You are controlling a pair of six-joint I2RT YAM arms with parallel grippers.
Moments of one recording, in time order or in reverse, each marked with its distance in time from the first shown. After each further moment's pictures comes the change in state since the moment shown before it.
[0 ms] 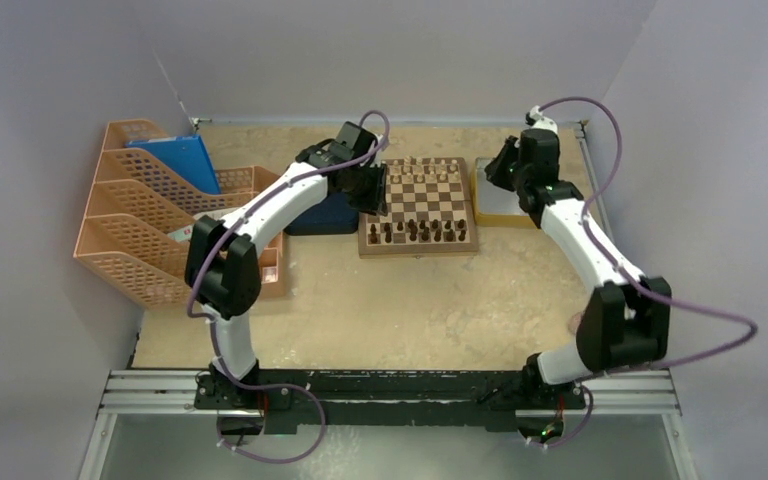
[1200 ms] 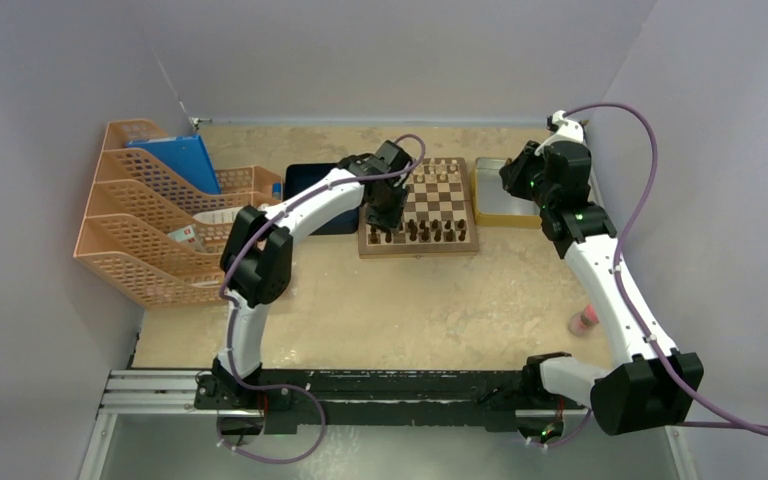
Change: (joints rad) left arm -0.116 0.214 0.127 -0.087 -0.133 0.037; right arm 0.002 -0.366 -0.085 -0.111 -0.045 -0.086
